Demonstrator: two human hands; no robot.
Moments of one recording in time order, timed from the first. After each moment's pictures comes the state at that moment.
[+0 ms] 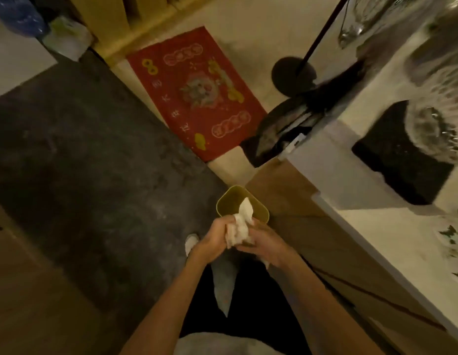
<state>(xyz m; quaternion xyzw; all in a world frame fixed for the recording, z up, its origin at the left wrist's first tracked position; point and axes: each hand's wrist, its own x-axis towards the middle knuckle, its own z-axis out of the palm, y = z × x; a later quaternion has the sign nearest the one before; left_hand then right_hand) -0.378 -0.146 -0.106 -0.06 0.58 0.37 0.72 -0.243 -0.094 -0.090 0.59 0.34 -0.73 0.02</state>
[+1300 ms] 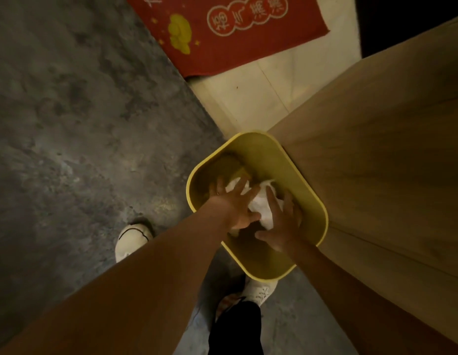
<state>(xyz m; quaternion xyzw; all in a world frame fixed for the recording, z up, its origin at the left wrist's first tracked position) -0.308 -0.033 -0.679 0.56 0.61 -0.15 0.54 -0.152 -0.008 -0.674 0.55 0.70 -0.30 0.34</state>
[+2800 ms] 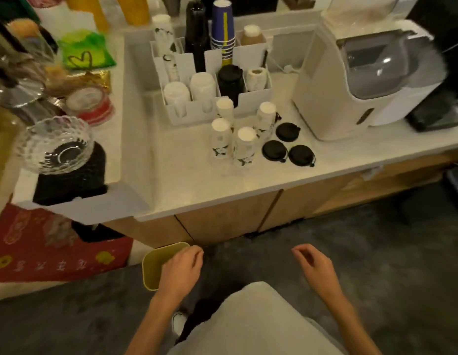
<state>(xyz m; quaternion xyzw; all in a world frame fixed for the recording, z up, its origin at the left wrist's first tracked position) -0.131 -0.164 -0.022 0.81 0.50 -0.01 0.31 0.149 -0.346 -0.052 0.83 0.34 -0.28 -0.35</state>
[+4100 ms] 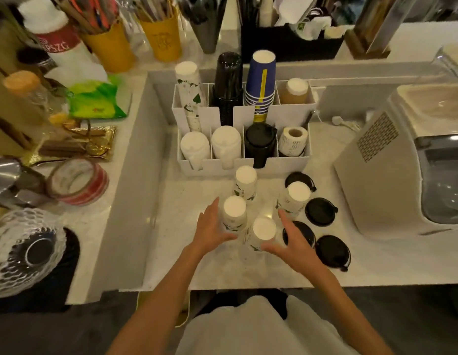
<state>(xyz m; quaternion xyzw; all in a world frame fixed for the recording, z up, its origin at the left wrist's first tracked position) 0.069 0.106 -0.056 0.73 0.55 0.07 0.40 0.282 -0.026 -0.007 0.71 0.46 -0.45 -0.28</state>
